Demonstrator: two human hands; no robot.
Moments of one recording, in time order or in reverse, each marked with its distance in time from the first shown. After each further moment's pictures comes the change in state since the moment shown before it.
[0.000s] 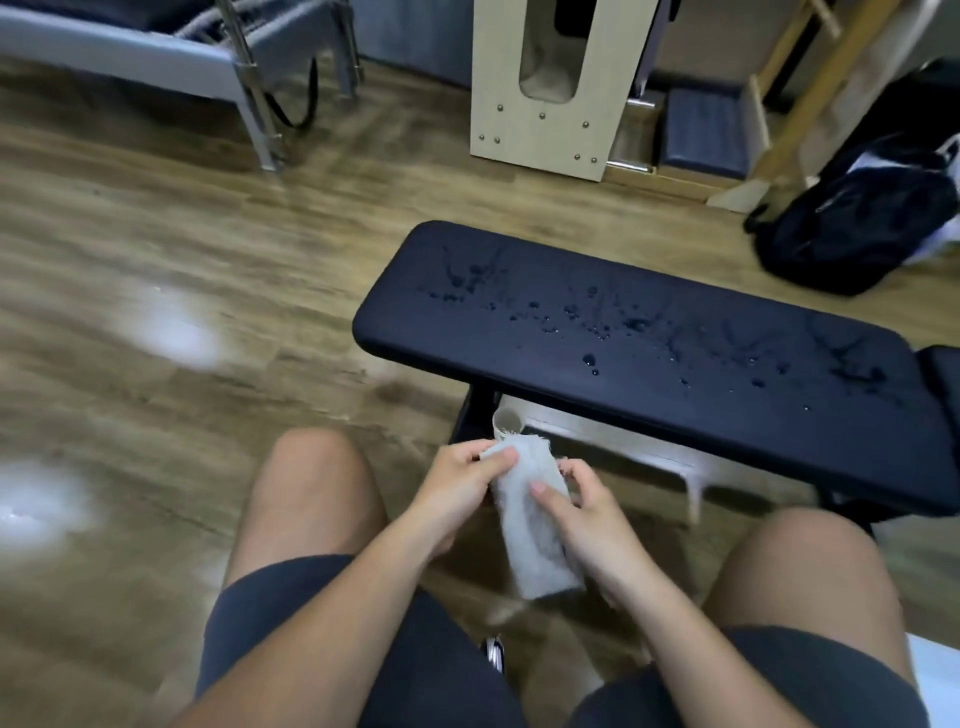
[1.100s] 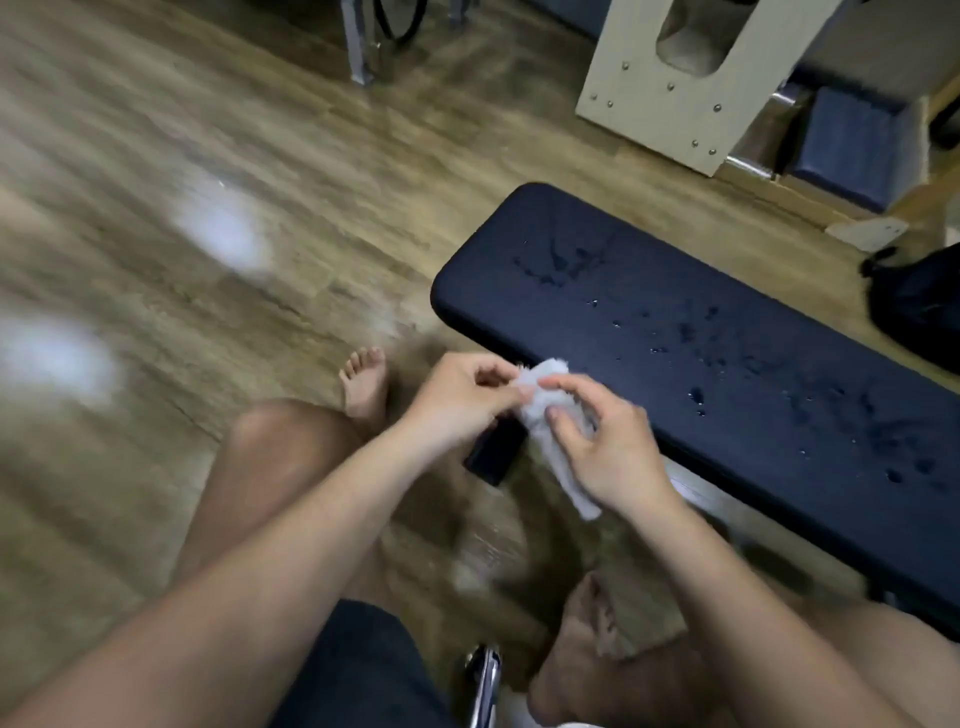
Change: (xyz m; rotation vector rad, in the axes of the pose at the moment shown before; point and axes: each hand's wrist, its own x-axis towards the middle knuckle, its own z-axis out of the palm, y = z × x) left_hand 0.045 0.047 -0.085 0.111 0.230 0.125; right_hand 0.100 -0.057 0.052 -0.591 -0.046 -0.480
